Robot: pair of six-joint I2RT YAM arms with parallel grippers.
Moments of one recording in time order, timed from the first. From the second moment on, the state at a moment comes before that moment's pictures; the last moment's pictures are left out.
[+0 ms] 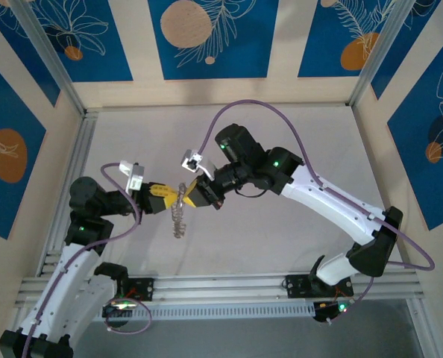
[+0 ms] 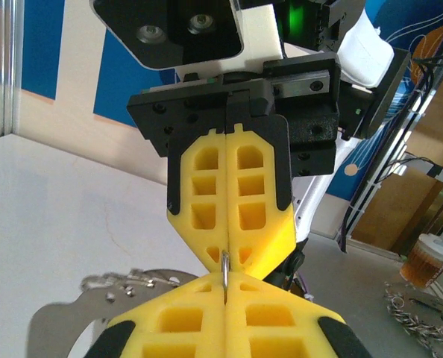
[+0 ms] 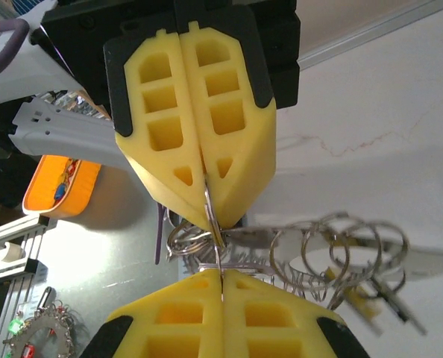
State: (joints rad) left arm -0.23 0.67 0.60 0.21 1.23 -0.44; right arm 0.93 1.47 1.57 -0.79 -0.69 0.03
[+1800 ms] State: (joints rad) left arm -0.26 0.68 0.60 0.21 1.25 -0.44; right arm 0.90 1.69 2.03 -1.37 -0.72 -0.29
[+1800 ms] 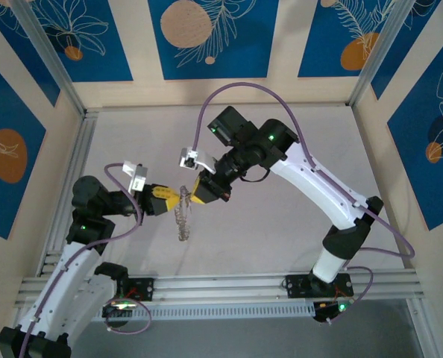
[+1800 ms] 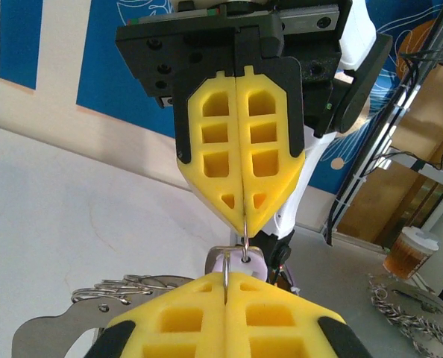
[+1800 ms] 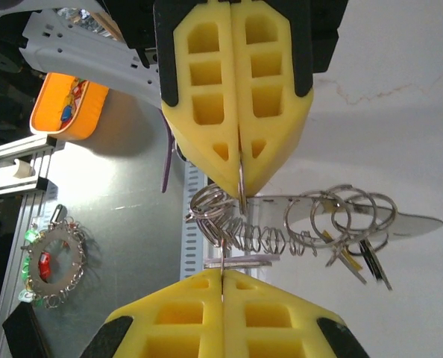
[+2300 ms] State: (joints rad) left arm -0.27 0.68 0.60 0.21 1.26 -0.44; right arm 0.91 1.73 2.08 -1.41 -0.72 -0.30
